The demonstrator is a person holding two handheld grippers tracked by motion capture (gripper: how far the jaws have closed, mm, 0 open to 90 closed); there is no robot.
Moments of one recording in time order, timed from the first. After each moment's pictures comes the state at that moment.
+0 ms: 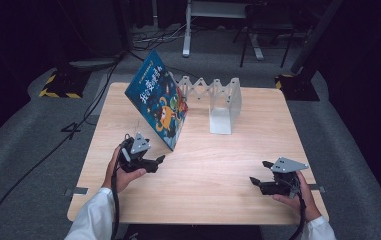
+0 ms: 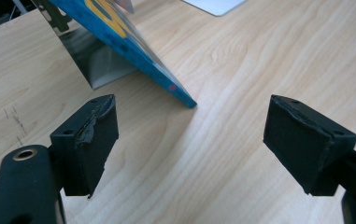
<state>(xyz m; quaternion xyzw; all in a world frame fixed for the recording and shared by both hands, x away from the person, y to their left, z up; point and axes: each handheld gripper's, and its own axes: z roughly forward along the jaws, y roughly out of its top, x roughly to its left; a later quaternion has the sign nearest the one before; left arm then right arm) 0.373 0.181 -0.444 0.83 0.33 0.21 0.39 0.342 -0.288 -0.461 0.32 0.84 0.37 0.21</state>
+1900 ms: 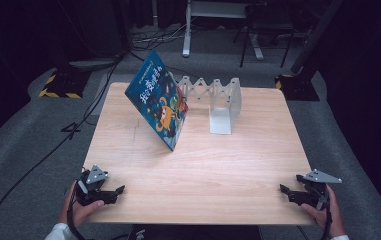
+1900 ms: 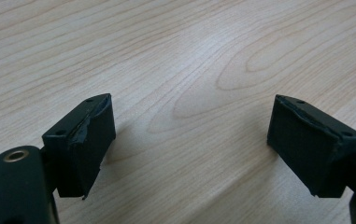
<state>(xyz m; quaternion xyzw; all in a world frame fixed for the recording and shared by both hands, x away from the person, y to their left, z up) 0.307 0.291 -0.506 0.82 0.44 0.17 0.33 0.323 -0.385 -0.505 0.47 0.78 0.34 0.21</state>
